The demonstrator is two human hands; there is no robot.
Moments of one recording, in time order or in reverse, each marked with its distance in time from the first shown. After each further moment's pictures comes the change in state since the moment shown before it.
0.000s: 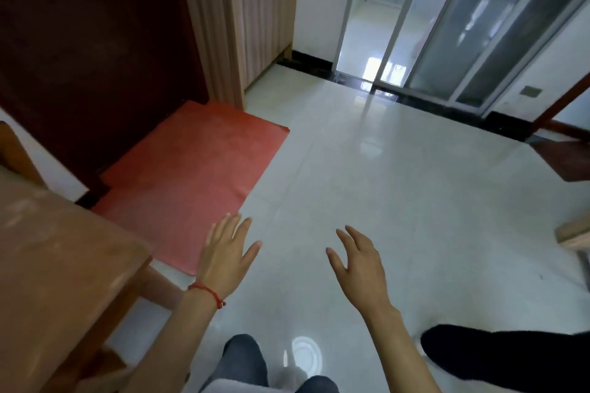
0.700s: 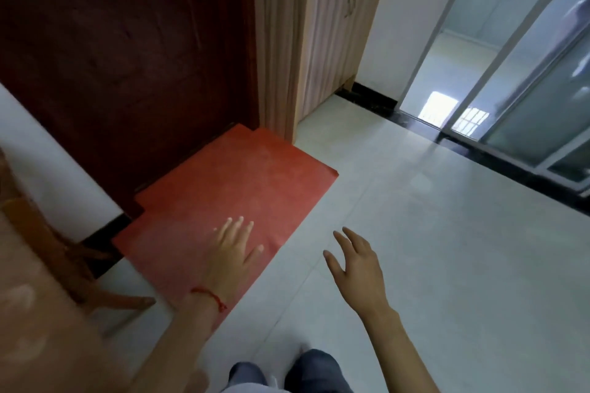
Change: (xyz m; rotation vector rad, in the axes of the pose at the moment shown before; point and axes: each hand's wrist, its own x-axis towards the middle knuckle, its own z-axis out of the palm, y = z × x) left_hand 0.265 -0.119 -0.058 -0.014 0.073 -0.205; right_hand 0.324 -0.116 0.063 -0.012 -0.133 -0.225
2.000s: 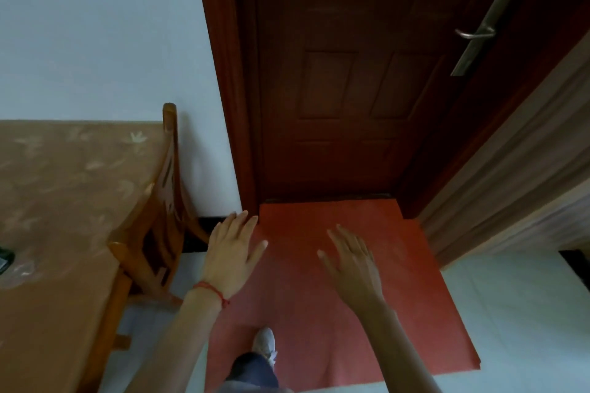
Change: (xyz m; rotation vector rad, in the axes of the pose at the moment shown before) left_hand 0.232 -0.200 -0.120 0.044 0.349 -0.752; right_hand 0.432 -0.257 0.127 -0.066 -0.432 -0.809
